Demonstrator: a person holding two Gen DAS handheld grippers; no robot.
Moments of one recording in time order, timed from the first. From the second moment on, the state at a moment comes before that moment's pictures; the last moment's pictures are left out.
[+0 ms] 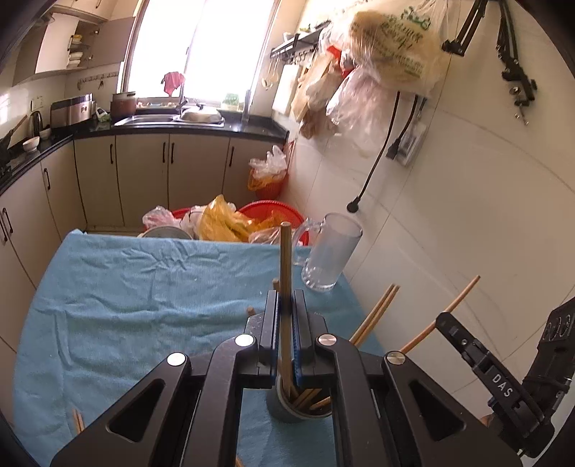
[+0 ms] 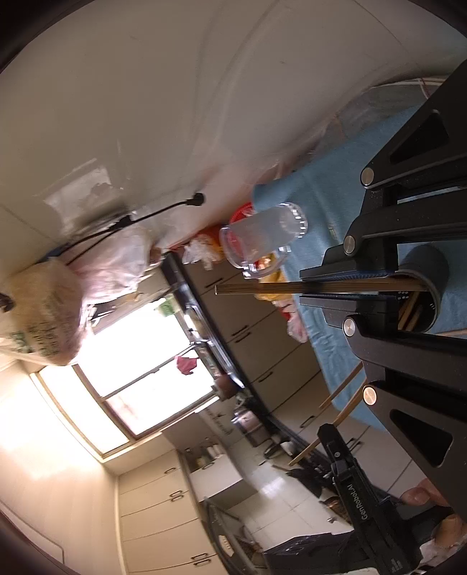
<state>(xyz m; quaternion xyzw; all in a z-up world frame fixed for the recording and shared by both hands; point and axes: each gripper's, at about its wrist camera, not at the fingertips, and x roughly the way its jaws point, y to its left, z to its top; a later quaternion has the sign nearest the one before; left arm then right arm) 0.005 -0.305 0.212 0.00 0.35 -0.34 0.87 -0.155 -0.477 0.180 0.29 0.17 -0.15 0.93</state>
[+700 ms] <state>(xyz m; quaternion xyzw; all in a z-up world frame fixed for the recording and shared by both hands) -0.001 -0.293 0.207 0.00 0.34 -0.34 0.88 -0.165 -0.479 0.169 0.31 0.18 -0.15 0.92</state>
